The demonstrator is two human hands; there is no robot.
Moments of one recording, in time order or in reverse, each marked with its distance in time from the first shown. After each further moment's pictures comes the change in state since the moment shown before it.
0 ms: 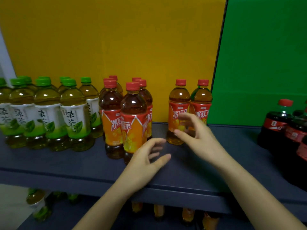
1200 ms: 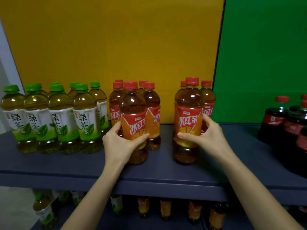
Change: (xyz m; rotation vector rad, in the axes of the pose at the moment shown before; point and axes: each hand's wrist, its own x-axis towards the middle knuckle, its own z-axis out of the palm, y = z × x) left_hand 0.010 -0.015 -0.069 0.171 0.591 0.114; right_hand -0.011 -0.010 0.010 0.181 0.172 0.160
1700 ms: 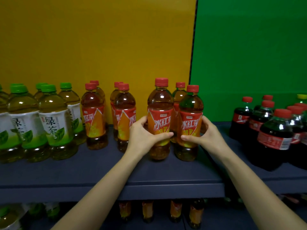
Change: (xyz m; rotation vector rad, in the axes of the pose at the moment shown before) left_hand -0.003 0.048 0.094 -0.179 -0.351 -0.002; right_hand 0.004 0.035 -0.067 -0.032 0.030 0.015
